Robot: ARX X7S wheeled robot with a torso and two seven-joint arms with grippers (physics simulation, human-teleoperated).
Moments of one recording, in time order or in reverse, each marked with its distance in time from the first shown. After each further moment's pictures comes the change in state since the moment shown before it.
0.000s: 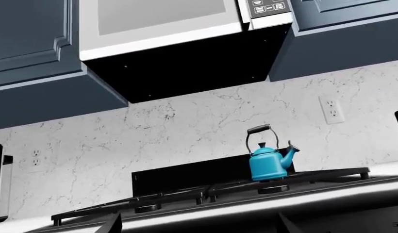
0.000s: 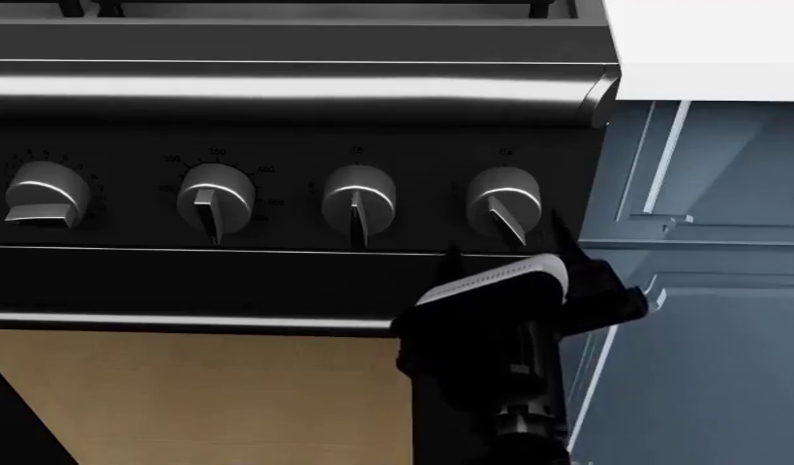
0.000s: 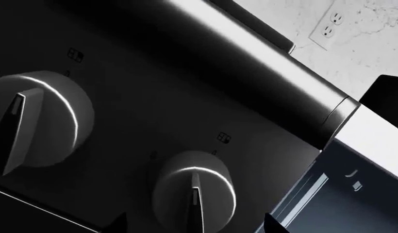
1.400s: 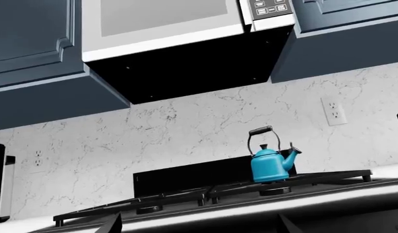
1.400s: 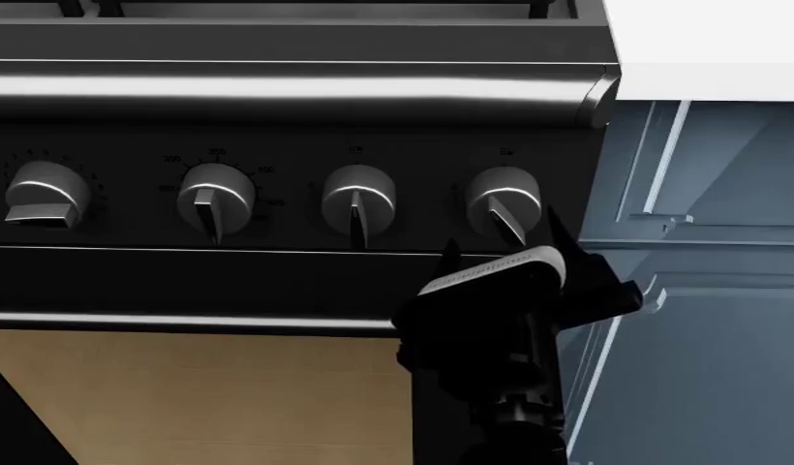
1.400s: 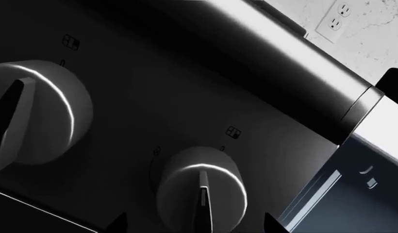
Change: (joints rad) left arm 0.002 -0.020 0.011 0.010 0.003 -0.005 -0.029; right arm 0.042 0.003 -0.022 0.085 0.042 -0.032 0.018
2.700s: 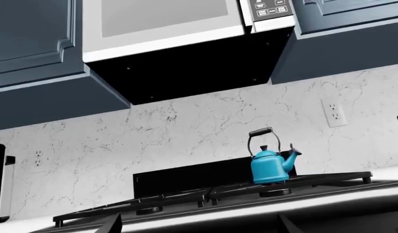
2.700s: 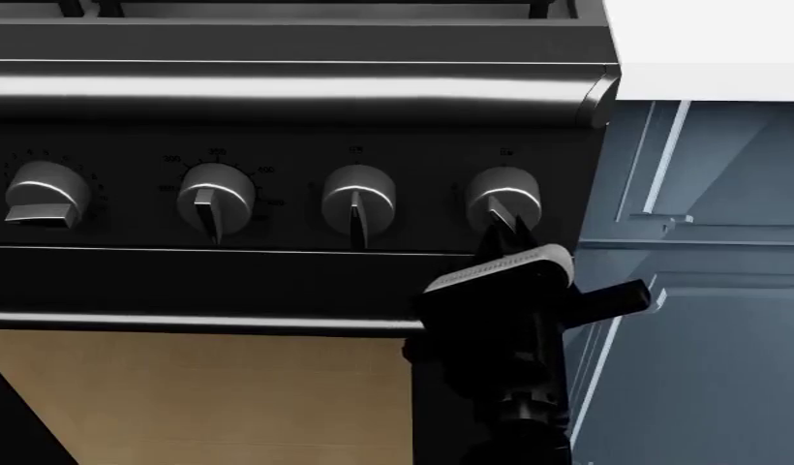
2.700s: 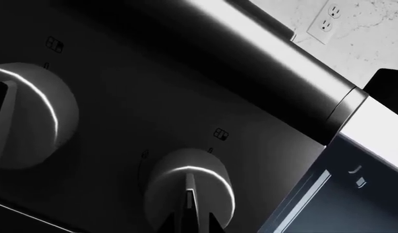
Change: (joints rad) left arm -0.004 -0.017 0.013 0.005 0.001 -0.004 -0.022; right arm 0.009 0.018 -0.015 0.001 0.024 -0.005 0.034
